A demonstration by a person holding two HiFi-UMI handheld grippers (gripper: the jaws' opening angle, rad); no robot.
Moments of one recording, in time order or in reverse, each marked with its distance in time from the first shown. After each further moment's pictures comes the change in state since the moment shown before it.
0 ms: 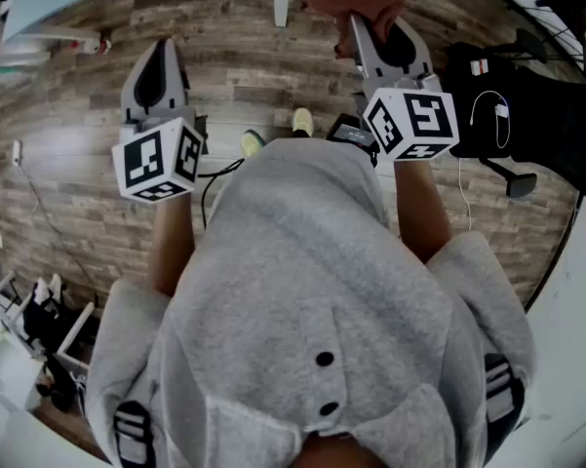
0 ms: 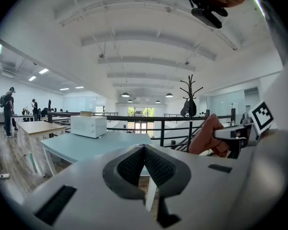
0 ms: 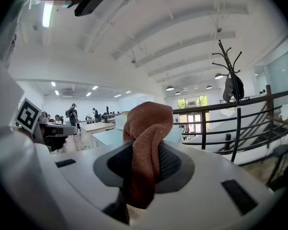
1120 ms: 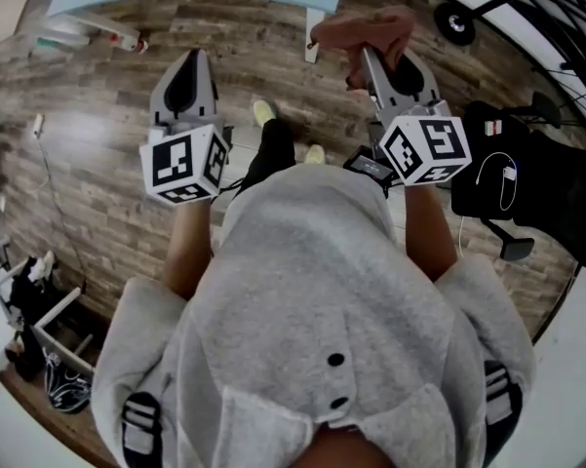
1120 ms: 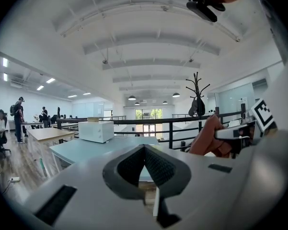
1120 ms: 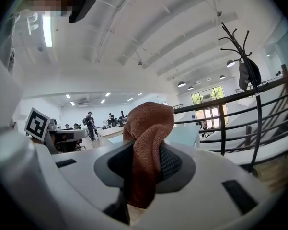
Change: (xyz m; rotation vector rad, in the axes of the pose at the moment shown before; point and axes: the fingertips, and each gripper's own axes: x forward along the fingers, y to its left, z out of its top) left arm 0.008 -0.016 0.023 0.035 -0.011 0.114; right arm 0.021 -0.008 0.014 0.082 0.007 0.214
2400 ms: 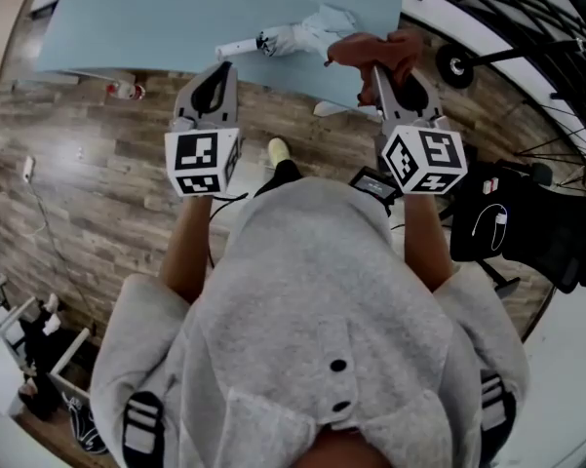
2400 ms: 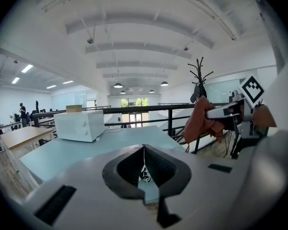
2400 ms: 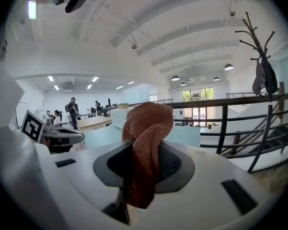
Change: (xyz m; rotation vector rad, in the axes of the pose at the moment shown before) left arm 0.260 0.156 -0.025 0.071 0.152 -0.209; right arm 0.283 -0.043 0.031 -0.064 0.130 -0.170
